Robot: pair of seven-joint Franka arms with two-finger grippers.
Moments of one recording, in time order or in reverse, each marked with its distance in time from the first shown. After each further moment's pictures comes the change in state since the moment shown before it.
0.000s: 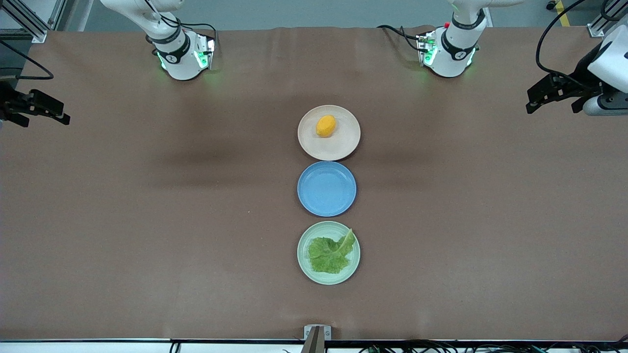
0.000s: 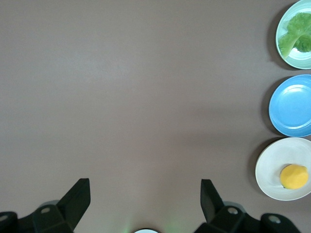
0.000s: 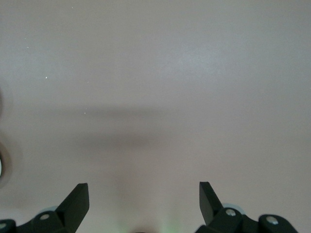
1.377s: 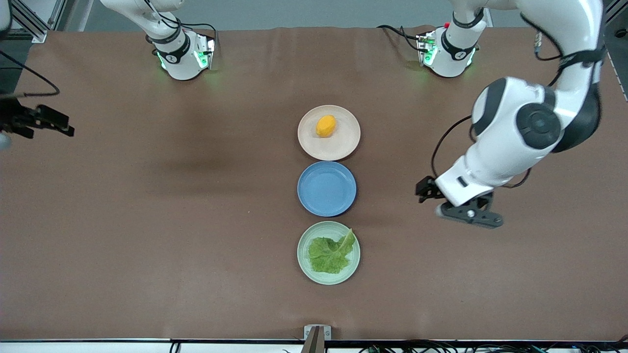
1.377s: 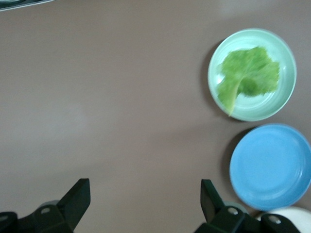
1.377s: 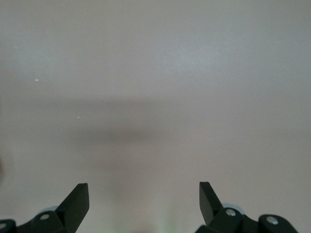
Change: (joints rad) left arm -0.233 0.521 -0.059 0.115 0.000 0.557 -0.029; right arm 0.000 0.124 0.004 0.029 -0.011 0.042 -0.002
